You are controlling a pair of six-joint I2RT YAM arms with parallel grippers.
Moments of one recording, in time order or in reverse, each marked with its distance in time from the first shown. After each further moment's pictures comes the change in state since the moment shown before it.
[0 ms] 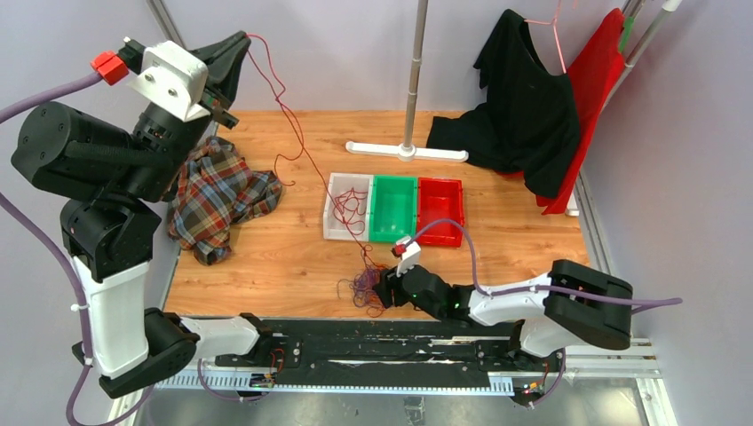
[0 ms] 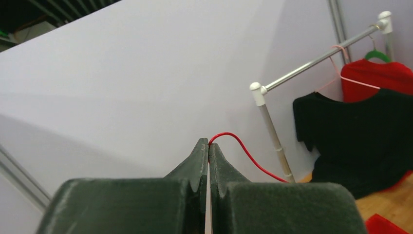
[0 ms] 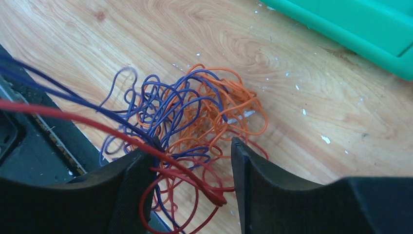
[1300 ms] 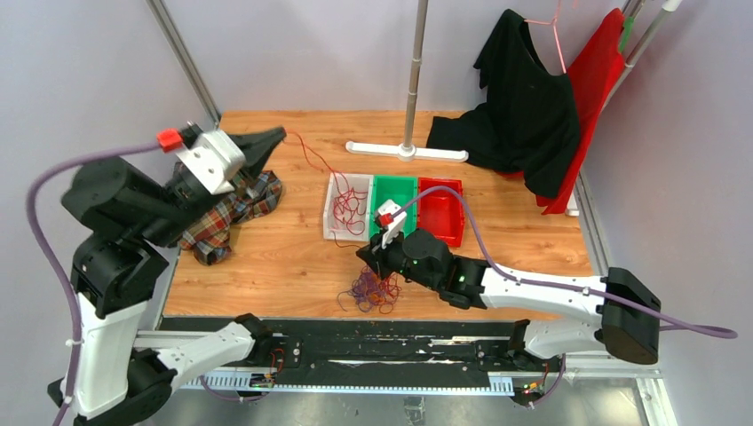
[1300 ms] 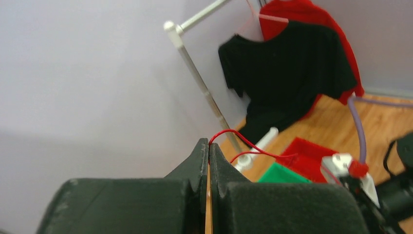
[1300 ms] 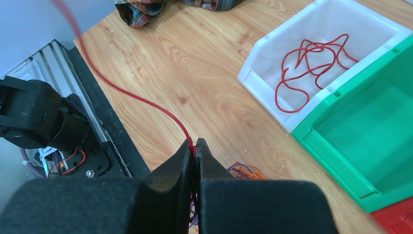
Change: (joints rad) left arm 0.000 -0.224 -0.380 -0.058 0.189 -0.072; right arm -0.034 -0.170 0.336 -0.274 -0.162 -0.222
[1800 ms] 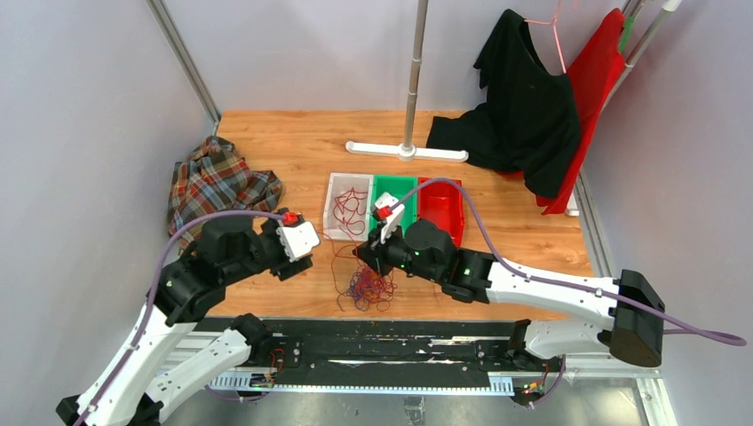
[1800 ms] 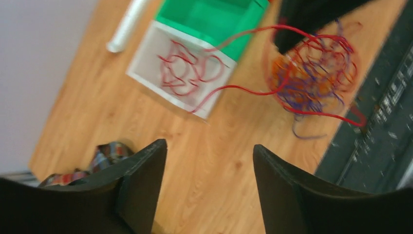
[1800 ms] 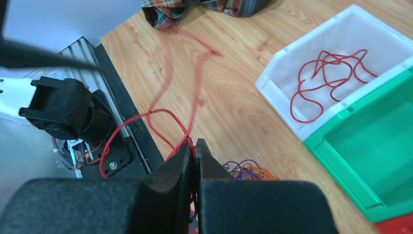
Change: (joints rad) left arm 0.000 -0.364 -0.822 -0.204 -0.048 0.120; right arm -0.018 -0.065 0.071 -0.129 -0.086 -0.003
